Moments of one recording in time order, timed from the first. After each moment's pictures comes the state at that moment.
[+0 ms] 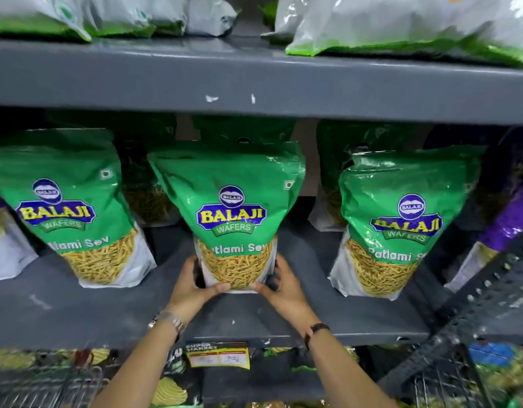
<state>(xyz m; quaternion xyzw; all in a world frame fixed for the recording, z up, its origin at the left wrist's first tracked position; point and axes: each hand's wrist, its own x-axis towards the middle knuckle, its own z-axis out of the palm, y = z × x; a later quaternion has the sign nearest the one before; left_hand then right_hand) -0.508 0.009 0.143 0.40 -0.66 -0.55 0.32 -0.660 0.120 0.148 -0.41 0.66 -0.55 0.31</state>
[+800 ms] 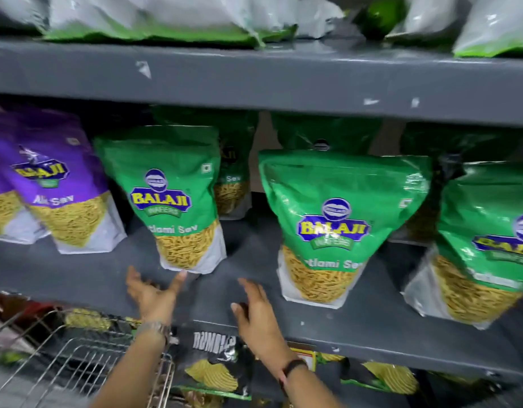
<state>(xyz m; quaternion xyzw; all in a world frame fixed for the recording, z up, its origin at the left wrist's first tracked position) -0.372 -0.035 0.135 0.59 -0.44 -0.41 0.55 -0.511 0.078 0.146 -0.53 0.67 -0.44 0.29</state>
